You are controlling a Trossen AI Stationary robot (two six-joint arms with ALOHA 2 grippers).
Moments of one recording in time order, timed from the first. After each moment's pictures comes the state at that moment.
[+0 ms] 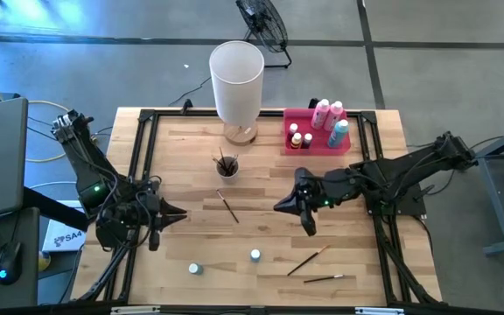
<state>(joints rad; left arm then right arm) -0.98 0.89 0.84 -0.59 -0.98 -0.80 0.33 1.30 1.21 -0.28 0.14 0.60</state>
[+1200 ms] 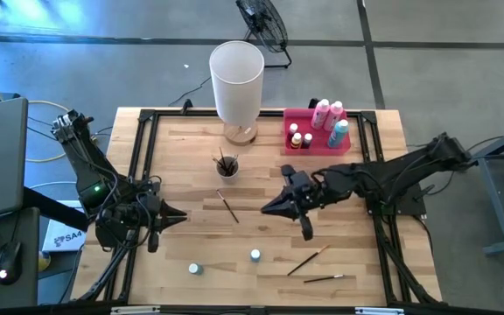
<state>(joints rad) -0.98 0.89 0.84 -0.58 -0.95 -0.78 0.32 1.36 1.21 0.08 0.05 0.34</state>
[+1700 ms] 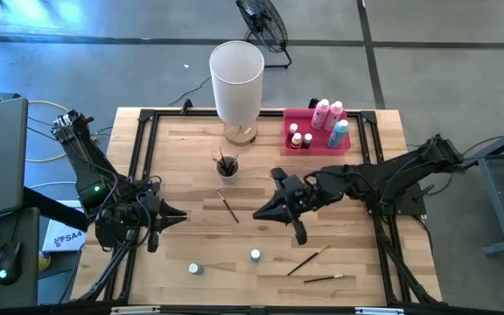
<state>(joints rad) -0.98 0.89 0.84 -0.58 -0.95 -0.78 0.32 1.44 1.28 0.12 0.00 0.30</state>
